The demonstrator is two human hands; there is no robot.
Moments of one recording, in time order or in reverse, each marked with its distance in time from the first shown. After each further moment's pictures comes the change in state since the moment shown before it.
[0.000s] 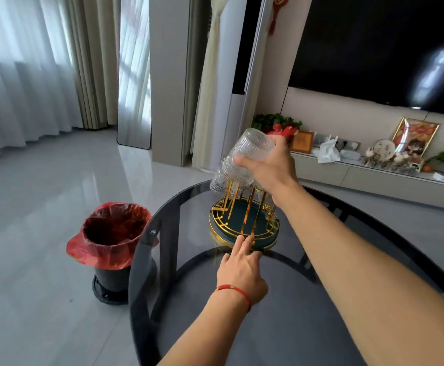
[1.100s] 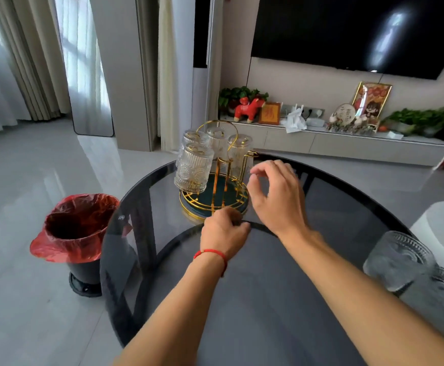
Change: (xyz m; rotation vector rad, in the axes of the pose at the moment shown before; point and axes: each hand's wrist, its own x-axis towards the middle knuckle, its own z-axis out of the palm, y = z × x) left_hand 0.002 0.022 -0.015 -0.479 0.196 -0.136; right_hand -0.106 0.070 -0.055 -0.488 0.250 -0.418
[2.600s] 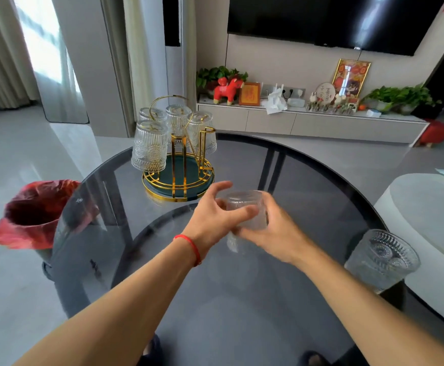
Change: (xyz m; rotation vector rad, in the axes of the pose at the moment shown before) left_hand -0.040 0.035 0.044 -0.559 -0.263 0.018; right_hand -0.092 0.058 -0.085 0.461 -0.606 0.597
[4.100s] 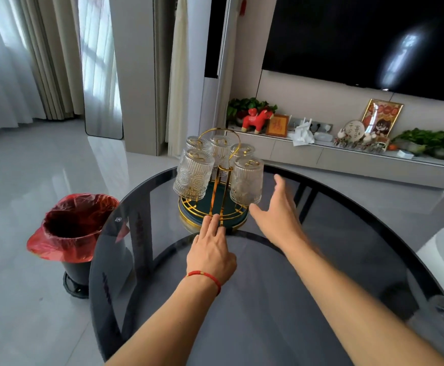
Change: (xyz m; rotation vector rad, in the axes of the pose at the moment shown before) left_hand 0.033 -0.051 -0.067 1.065 0.159 0.005; right_hand 0.110 -0.054 0.054 -0.265 0.265 -0.053
